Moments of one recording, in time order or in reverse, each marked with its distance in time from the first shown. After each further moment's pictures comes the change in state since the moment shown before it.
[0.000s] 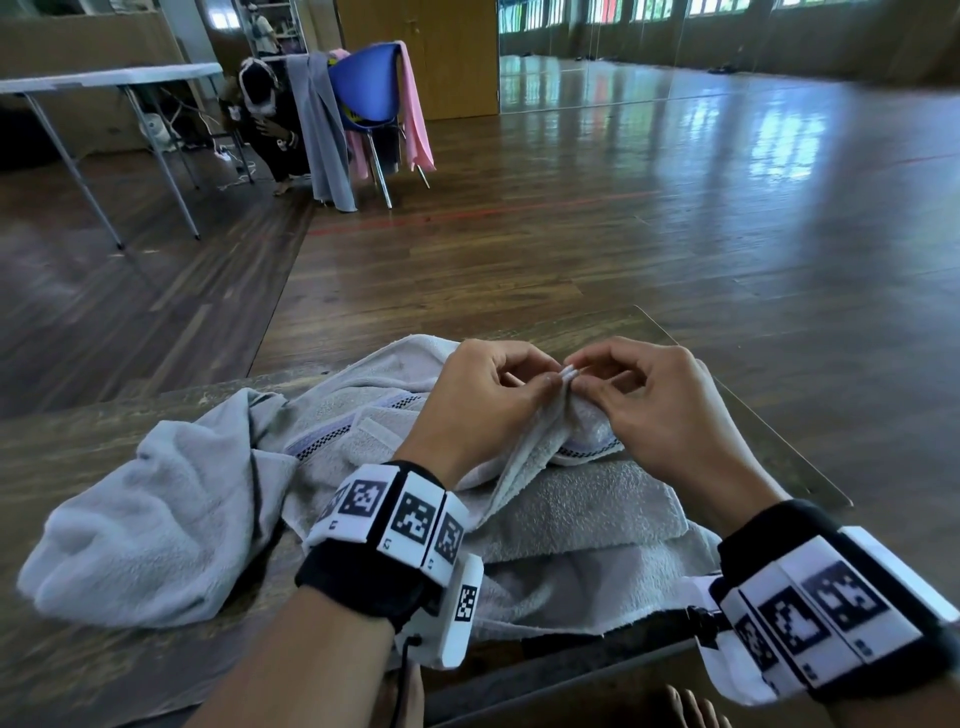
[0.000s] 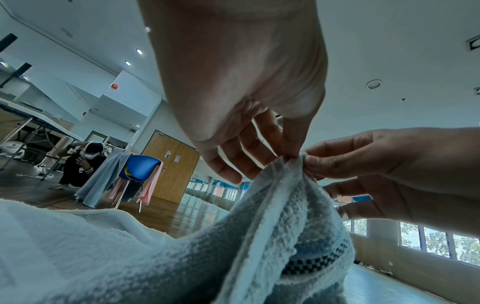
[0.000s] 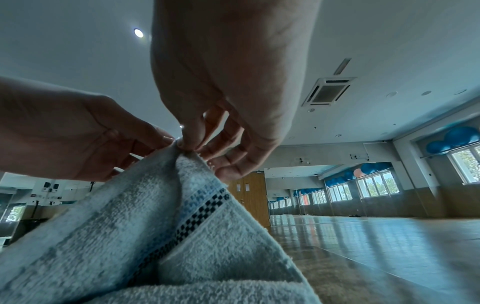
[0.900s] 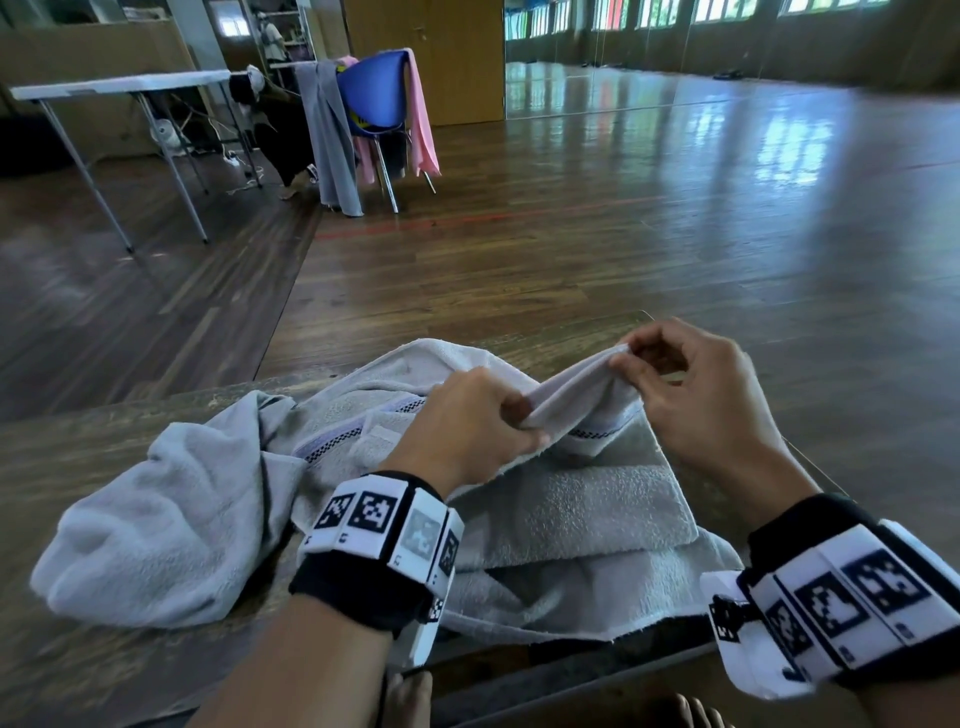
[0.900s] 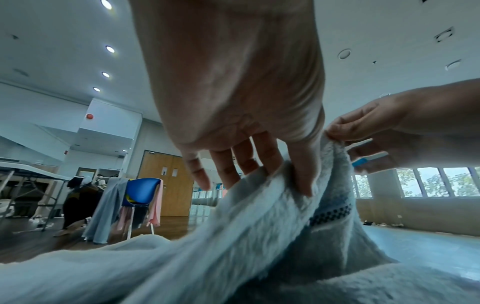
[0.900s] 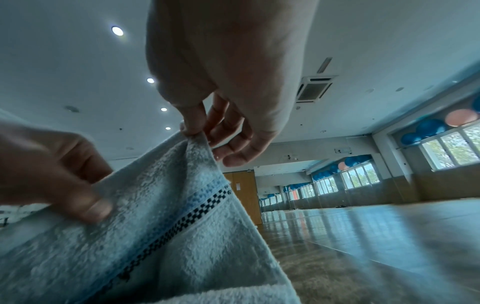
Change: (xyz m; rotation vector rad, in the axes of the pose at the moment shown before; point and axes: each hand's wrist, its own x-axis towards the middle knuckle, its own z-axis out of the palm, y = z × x) left_hand -0.006 -0.020 -0.014 0.485 -0.122 -0.102; right_hand 0.009 0.007 -0.014 -0.044 0.113 -0.043
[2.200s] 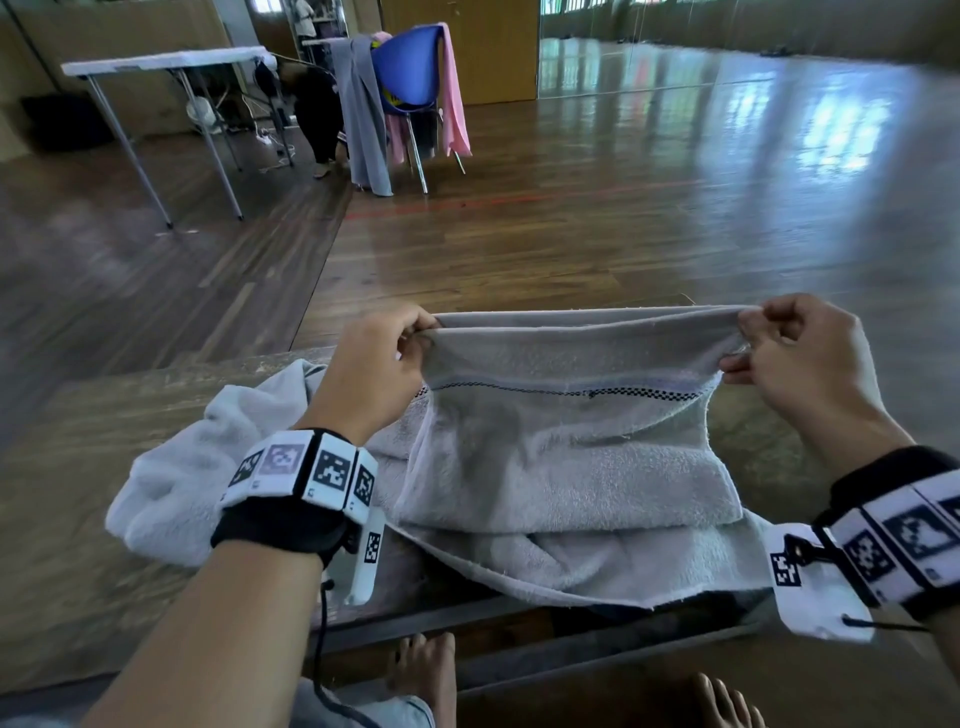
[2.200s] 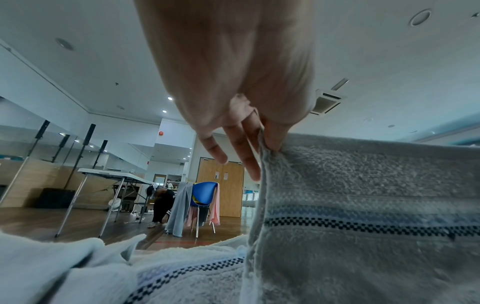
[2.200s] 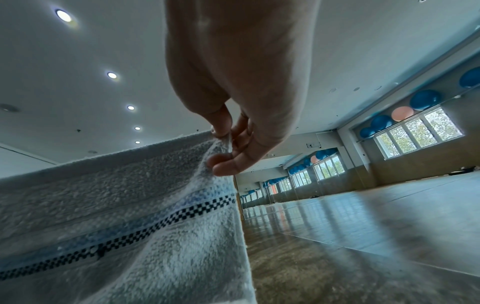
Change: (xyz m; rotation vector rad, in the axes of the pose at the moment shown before) left_hand -0.028 -0.068 -0.069 0.048 0.366 -0.002; right_hand 0.023 0.046 -0.017 0.081 0.193 0.328
